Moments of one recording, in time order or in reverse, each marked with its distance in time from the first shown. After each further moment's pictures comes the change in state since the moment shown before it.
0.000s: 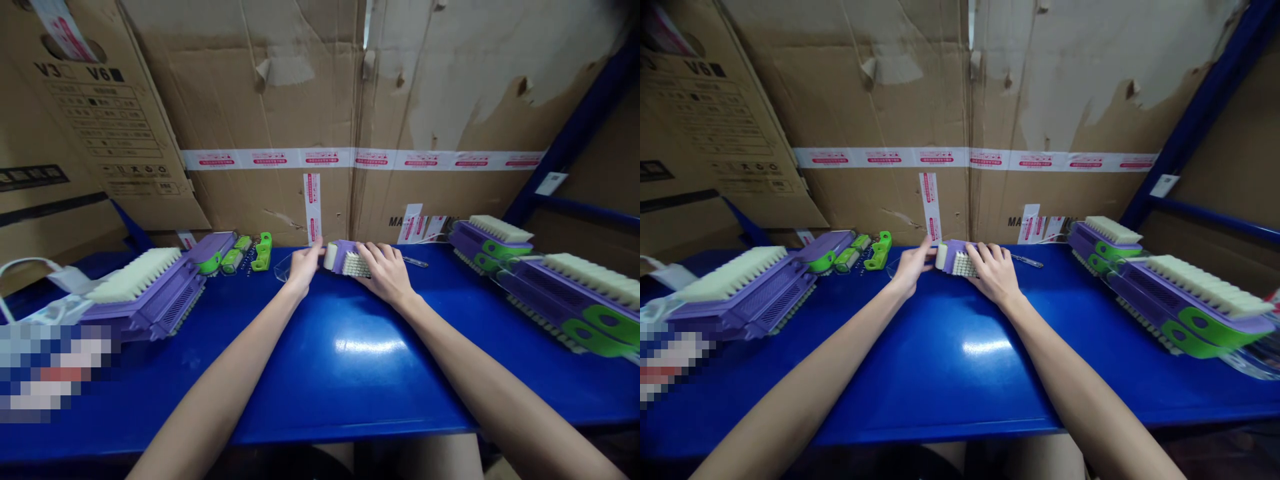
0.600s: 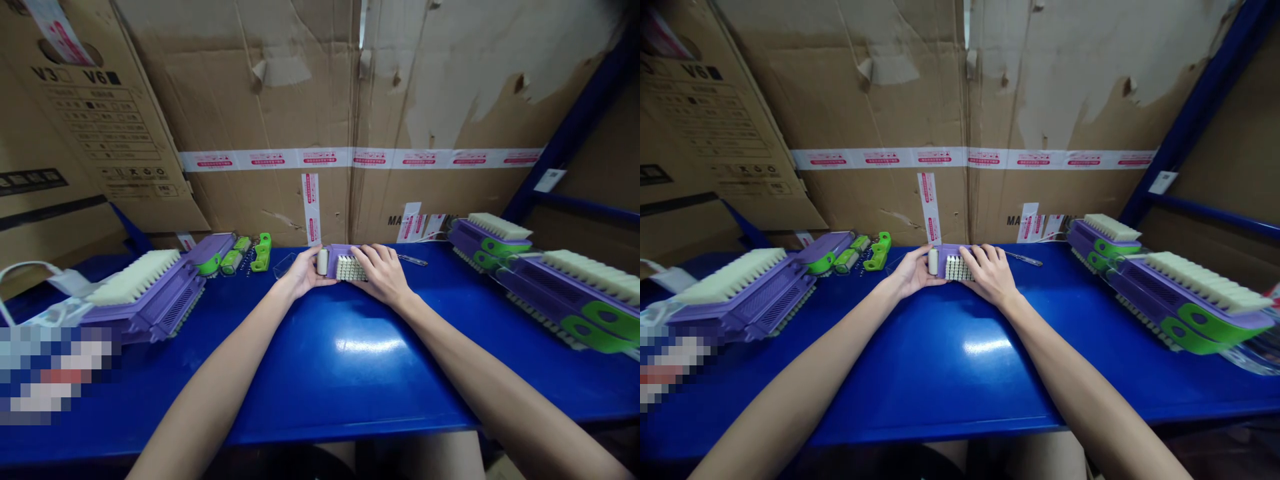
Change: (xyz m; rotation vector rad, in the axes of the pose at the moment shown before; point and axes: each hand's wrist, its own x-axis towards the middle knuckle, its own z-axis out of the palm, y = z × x) left_hand 0.000 0.002 -0.006 -0.241 -0.356 -0.429; right_hand -0.002 -0.001 0.003 0.028 0.103 -0.102
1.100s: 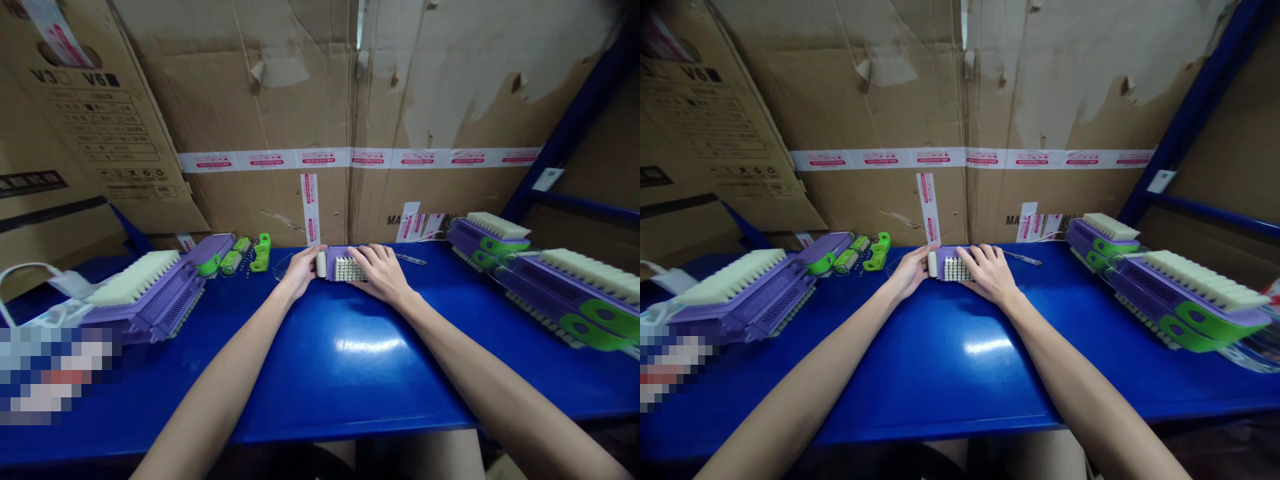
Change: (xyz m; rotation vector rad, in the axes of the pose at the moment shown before) left_hand 0.011 -0.013 -0.009 0.042 0.094 0.316; right_hand 0.002 0.003 -0.003 0.022 -0.089 -0.035
